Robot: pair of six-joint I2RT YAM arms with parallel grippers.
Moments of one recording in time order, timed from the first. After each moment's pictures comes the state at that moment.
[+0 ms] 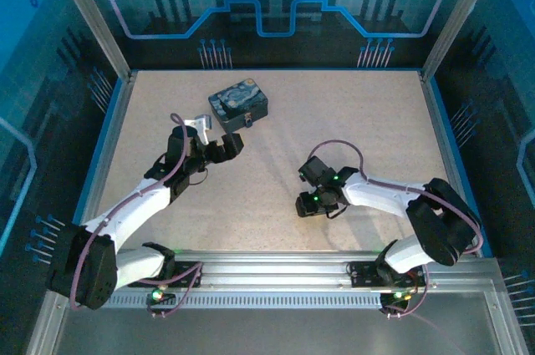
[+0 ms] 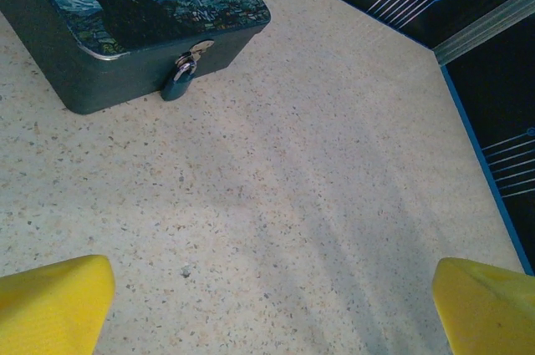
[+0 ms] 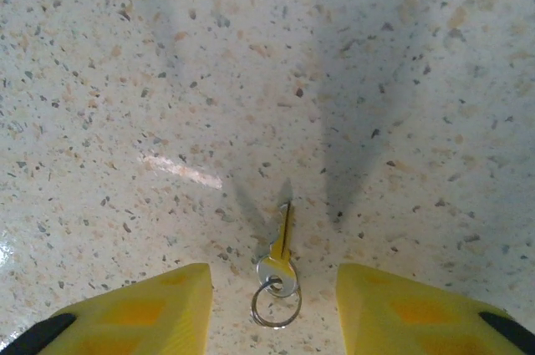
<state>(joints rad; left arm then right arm) -0.30 1.17 0.64 0.05 0.21 -0.62 0.74 1.48 0.74 -0.57 -0.12 0.54</state>
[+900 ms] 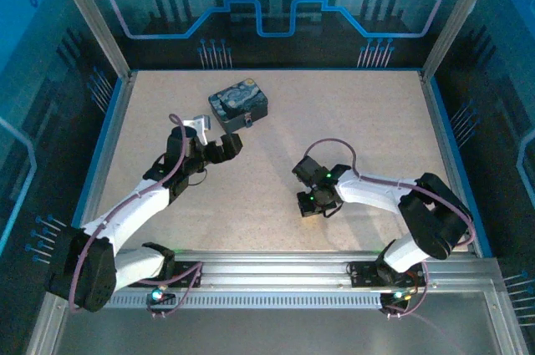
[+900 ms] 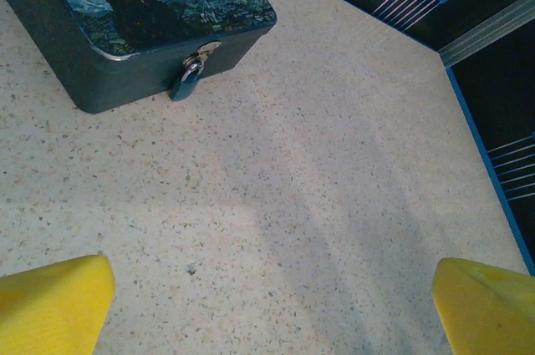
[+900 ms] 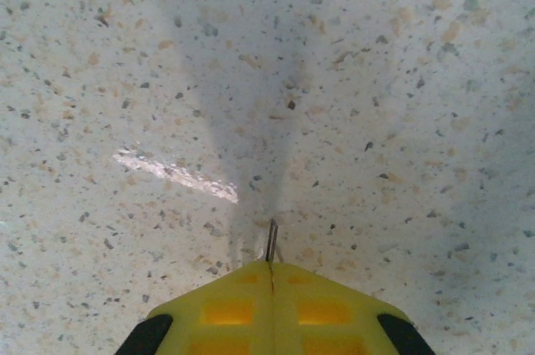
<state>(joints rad) -0.30 1.16 0.64 0.03 0.20 -0.62 0.77 1.53 0.79 -0.62 -0.06 0.54</state>
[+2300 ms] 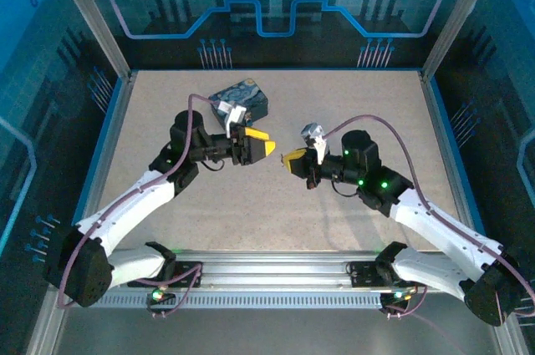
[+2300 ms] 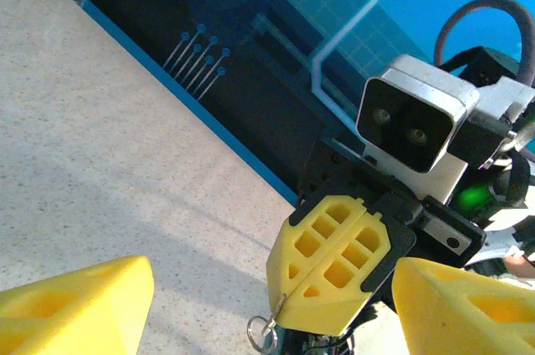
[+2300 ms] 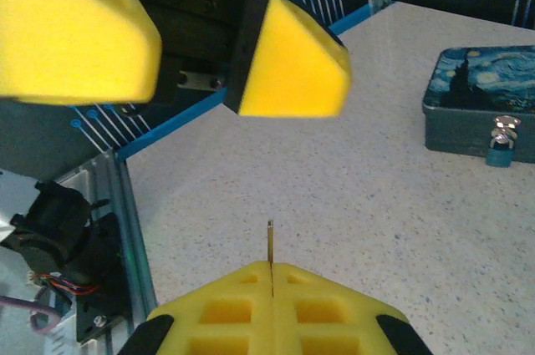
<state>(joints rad) -0.45 1.19 0.83 0.24 0.85 -0.61 0.65 1.00 0.79 -0.11 -0.47 0.17</state>
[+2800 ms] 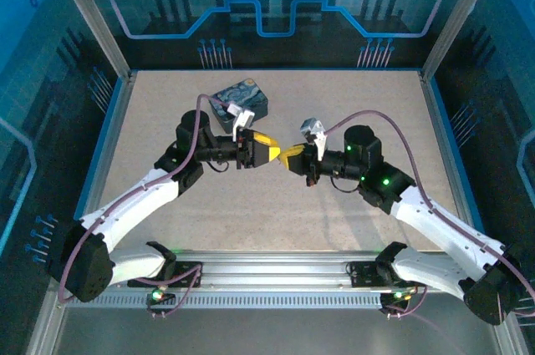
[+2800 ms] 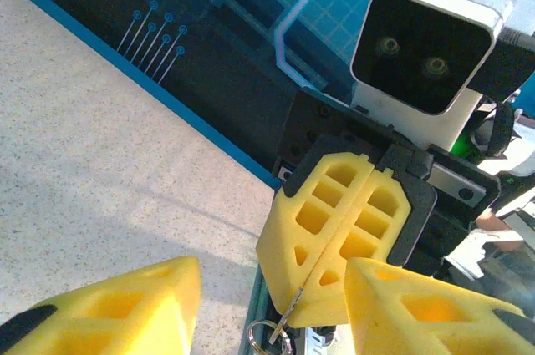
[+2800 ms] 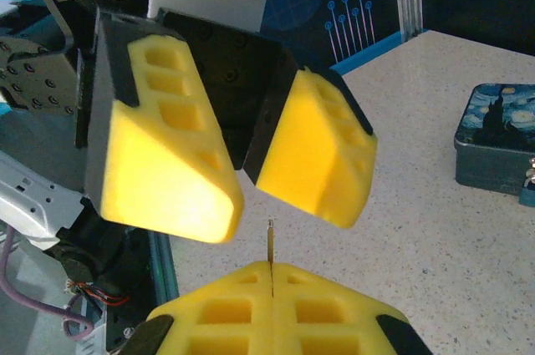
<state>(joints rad) -0.49 1.22 0.85 0.26 0.92 -0.58 0.65 1.01 0.84 -0.08 -0.53 0.19</state>
